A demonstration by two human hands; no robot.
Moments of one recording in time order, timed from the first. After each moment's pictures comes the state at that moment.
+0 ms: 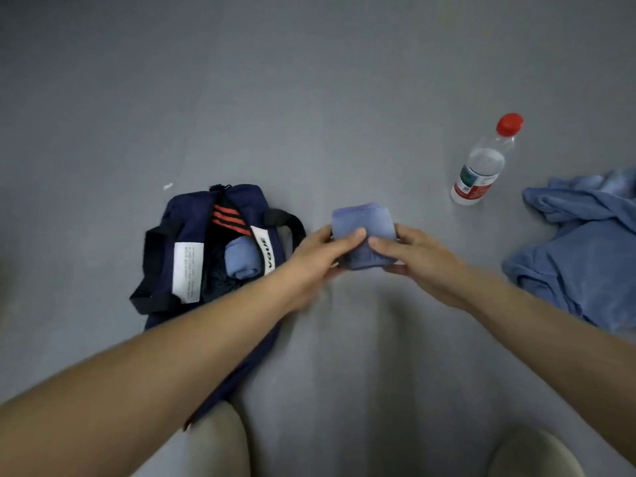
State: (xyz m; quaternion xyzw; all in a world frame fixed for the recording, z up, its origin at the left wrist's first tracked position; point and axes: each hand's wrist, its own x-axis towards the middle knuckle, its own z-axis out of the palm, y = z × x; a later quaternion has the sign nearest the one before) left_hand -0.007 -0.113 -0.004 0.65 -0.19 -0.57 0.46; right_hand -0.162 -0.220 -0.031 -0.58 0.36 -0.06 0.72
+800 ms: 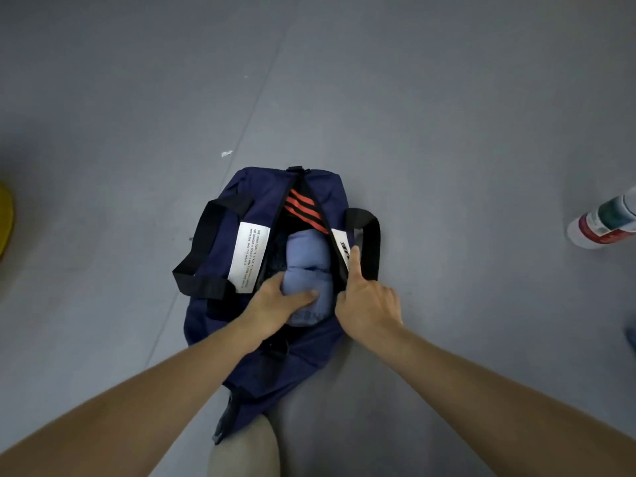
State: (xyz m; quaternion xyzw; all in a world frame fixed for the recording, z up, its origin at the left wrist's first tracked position) left_hand 0.147 0.036 -0.104 0.82 -0.11 -0.42 0.37; right_hand 0.024 -0.087 -0.095 -0.86 0.39 0.15 0.29
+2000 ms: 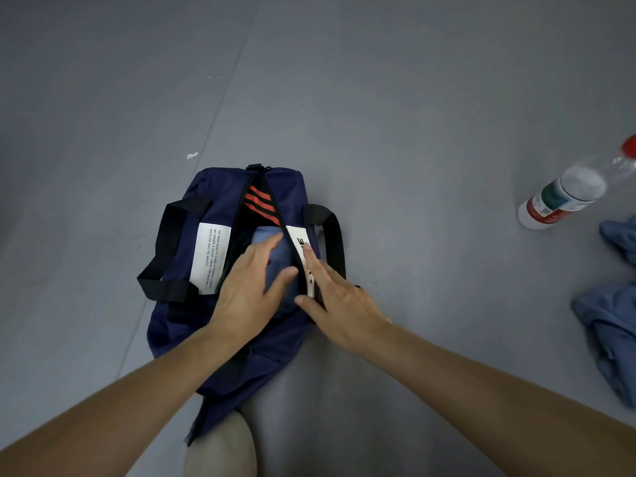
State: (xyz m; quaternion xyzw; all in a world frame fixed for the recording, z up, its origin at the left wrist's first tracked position) left_hand 0.131 0.021 -0.087 0.85 -0.43 -0.14 0.25; right_hand -0.022 -0.097 -0.089 -0.87 0.23 0.05 0.42
